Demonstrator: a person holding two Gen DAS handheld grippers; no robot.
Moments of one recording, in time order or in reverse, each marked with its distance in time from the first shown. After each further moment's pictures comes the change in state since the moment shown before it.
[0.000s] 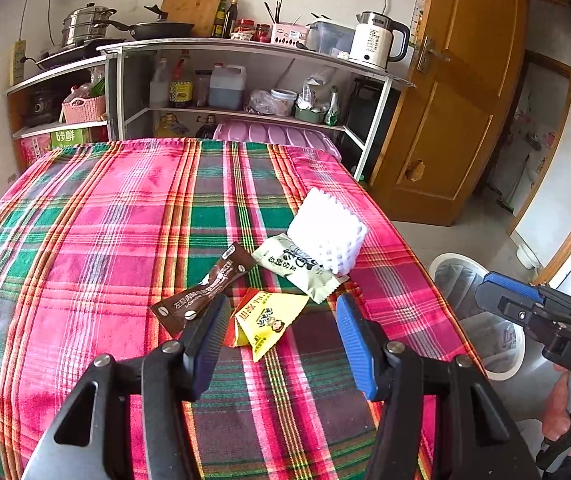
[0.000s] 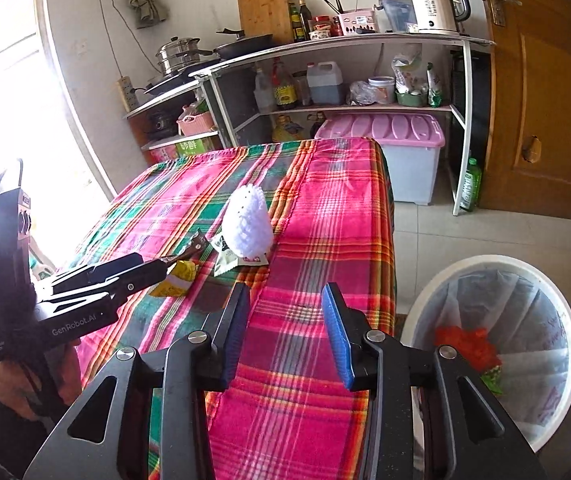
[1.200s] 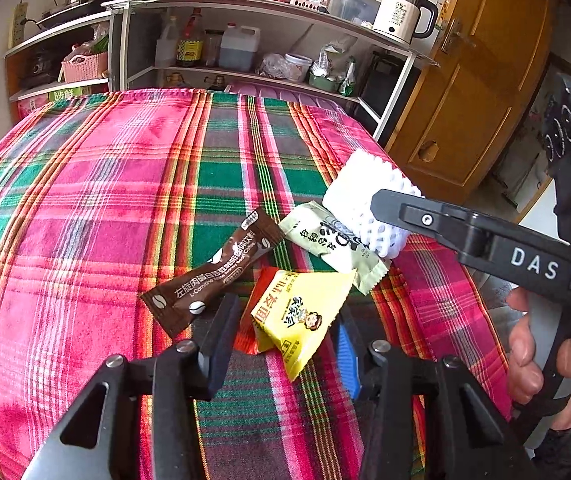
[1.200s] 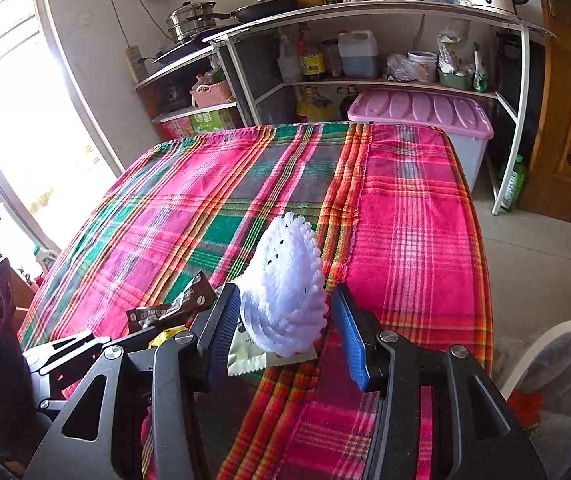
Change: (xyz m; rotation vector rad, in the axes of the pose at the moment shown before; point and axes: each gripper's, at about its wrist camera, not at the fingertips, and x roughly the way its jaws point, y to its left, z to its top) left arm 0.044 0.025 -0.005 -0.062 0.120 -0.015; right arm 0.113 0.028 0.053 -0.035 0.120 0.066
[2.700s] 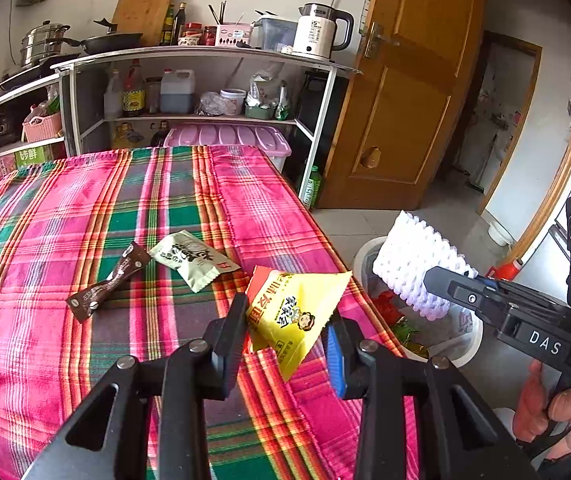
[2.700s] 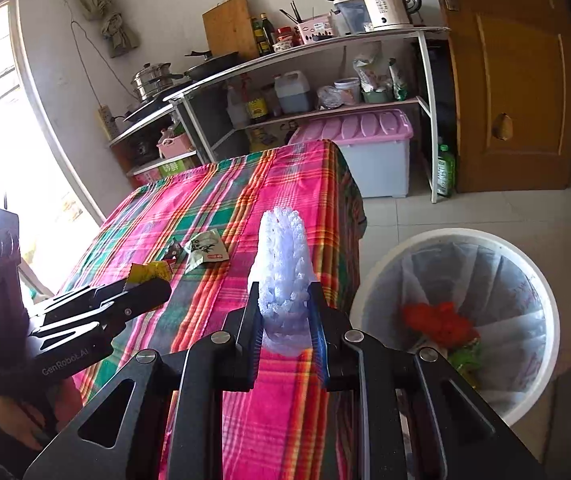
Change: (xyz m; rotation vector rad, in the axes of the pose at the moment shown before) left arm -0.053 -0.112 -0.016 0.162 -0.105 -0.084; right arm -0.154 -0.060 -0.094 0.160 -0.172 -0.092
